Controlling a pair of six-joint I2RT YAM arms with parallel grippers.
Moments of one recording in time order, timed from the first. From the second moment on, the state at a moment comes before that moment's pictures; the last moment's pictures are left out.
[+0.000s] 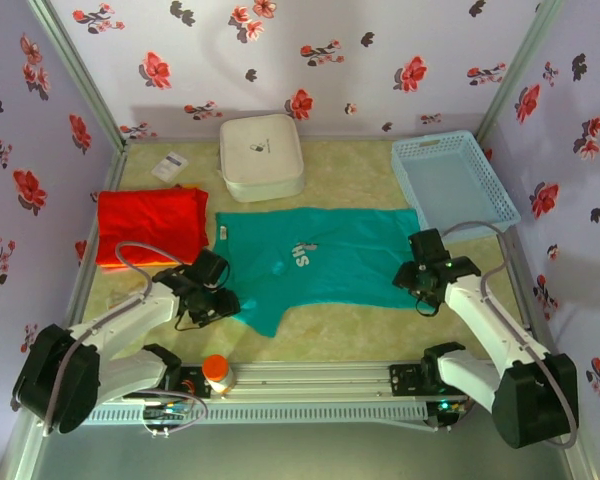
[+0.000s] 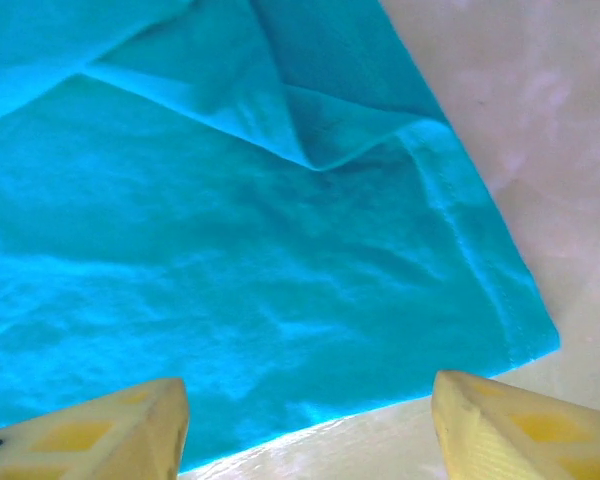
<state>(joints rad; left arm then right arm) -0.58 1.12 0.53 -0.71 0.10 -0.86 0.24 1.02 0.62 -0.85 0.09 0.76</state>
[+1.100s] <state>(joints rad) -0.64 1.05 0.56 -0.78 0.09 -0.91 0.12 1.20 0.53 -0.66 0.05 0.81</state>
